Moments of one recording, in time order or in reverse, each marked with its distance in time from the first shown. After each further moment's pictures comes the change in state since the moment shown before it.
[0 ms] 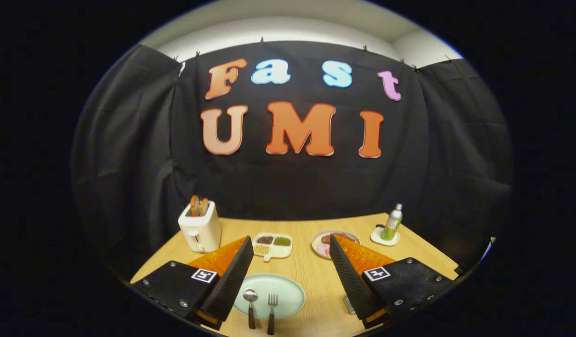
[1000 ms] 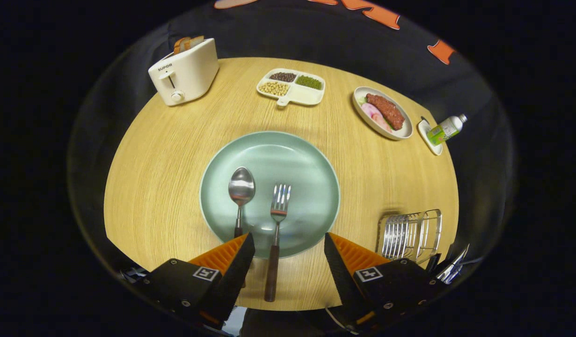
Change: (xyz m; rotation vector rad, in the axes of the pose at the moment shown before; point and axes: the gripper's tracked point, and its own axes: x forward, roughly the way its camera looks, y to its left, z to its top) arm 0.049 0.035 -0.220 -0.215 0.950 0.077
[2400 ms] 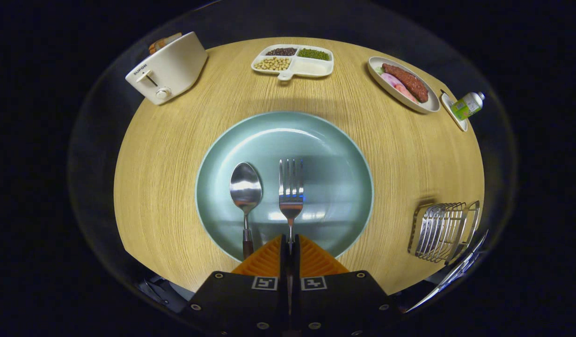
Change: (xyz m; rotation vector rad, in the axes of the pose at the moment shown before) arm 0.021 0.012 0.004 0.104 0.075 0.088
